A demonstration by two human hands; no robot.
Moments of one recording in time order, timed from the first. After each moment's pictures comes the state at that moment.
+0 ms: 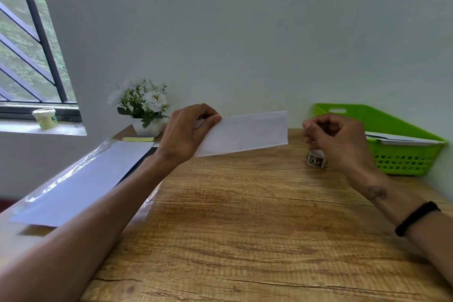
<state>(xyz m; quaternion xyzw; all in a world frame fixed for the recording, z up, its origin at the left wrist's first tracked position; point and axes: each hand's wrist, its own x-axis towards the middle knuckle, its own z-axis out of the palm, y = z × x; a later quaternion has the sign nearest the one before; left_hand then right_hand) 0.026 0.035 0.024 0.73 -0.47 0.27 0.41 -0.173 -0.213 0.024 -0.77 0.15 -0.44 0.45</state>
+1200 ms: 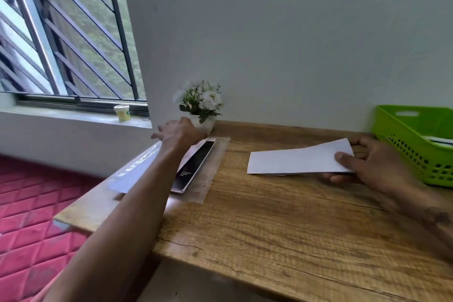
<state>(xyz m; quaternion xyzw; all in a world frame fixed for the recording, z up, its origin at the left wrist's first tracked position) 0.064 0.121 0.036 0.98 0.02 0.06 0.17 -0.163 -0.185 0.001 -0.72 0.16 -0.23 0.63</state>
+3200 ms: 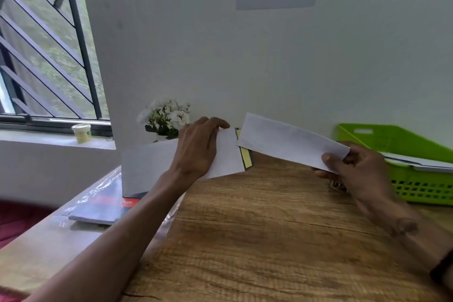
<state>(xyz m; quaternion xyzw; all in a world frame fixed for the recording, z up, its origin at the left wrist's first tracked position) 0.040 0.047 0.026 0.75 -0.42 0.36 0.35 -0.163 -0.208 0.009 -0.67 0.11 -0.42 0.60</state>
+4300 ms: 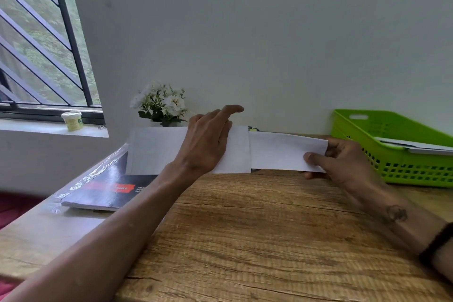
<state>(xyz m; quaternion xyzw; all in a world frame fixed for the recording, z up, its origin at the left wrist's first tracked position) 0.016 0.033 0.019 0.74 -0.48 0.35 0.32 -0.165 -0.191 0.004 -0.72 0.14 -0.31 0.61</state>
